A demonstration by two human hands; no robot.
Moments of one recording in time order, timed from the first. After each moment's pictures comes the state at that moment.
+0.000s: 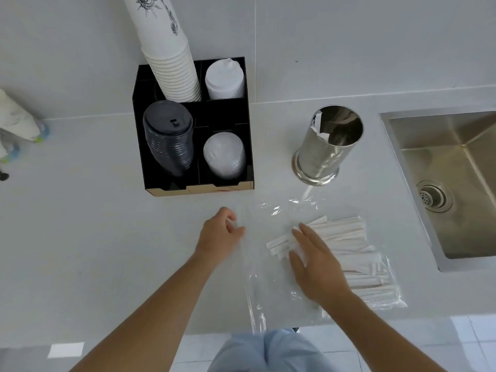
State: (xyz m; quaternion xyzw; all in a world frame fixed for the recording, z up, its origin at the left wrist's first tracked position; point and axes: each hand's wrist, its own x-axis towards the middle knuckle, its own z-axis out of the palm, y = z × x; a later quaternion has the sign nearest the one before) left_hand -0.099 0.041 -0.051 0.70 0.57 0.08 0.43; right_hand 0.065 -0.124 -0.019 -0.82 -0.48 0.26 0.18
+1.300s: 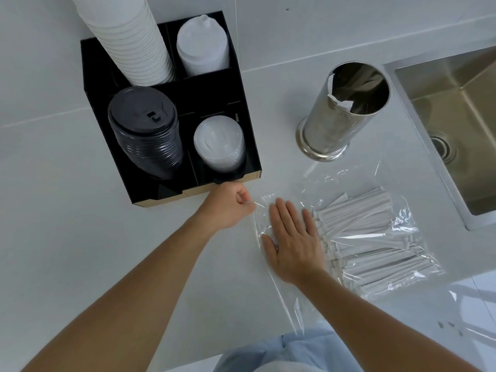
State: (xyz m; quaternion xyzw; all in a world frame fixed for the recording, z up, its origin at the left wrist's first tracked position) left_hand -0.077 0.131 -0.054 0.77 0.40 -0.06 0.49; right_hand -0.003 -0.057 -0.099 -0.85 -0.51 0.10 0.08
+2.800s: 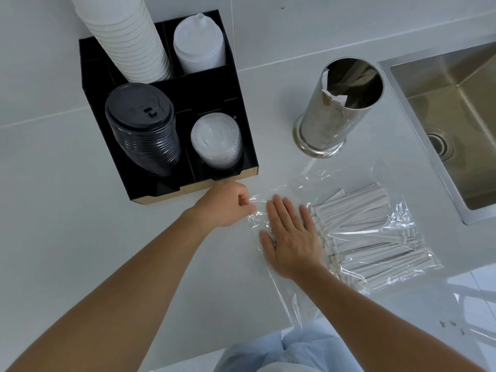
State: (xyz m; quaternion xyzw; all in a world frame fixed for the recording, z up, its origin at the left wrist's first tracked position) left_hand -0.077 0.132 -0.051 0.87 0.32 -0.10 0.37; right_hand -0.002 -0.057 -0.090 -0.85 -0.50 0.14 0.06
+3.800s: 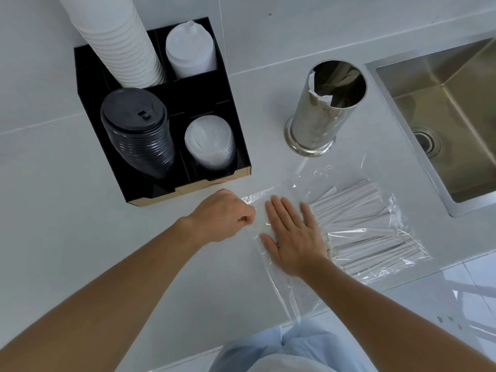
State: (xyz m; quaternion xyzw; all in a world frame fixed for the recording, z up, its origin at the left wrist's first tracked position) left_hand -0.087 0.117 -0.034 0.96 0.09 -0.11 0.24; right_hand 0.015 -0.071 -0.088 -0.82 -0.54 0.17 -0.04
